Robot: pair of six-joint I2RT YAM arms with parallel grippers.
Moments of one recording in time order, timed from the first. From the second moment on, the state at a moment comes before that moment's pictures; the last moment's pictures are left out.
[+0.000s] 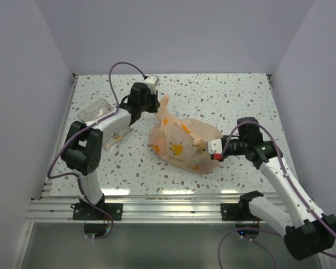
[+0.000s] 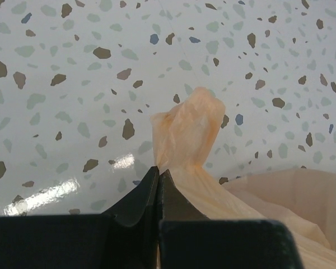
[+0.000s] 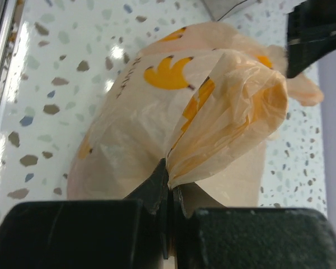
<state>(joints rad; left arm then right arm) -0.42 1.83 1.27 0.06 0.07 -0.20 0.30 0.92 0.88 -0.70 -0.89 -1.21</state>
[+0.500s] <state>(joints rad) -0.43 1.97 1.31 0.03 0.10 -0.19 0.46 1.00 0.68 -0.67 -0.80 -1.43</state>
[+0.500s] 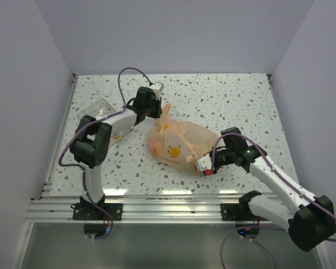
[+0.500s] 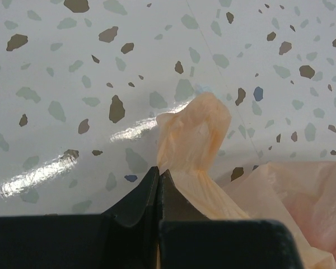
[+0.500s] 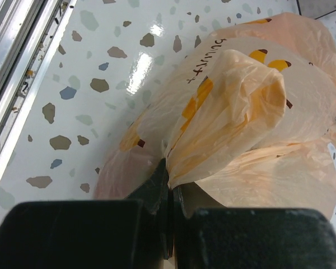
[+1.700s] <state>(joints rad) -0.59 1.53 1.13 0.13 0.80 0.12 0.47 1.35 1.21 -0.84 -0.78 -0.91</state>
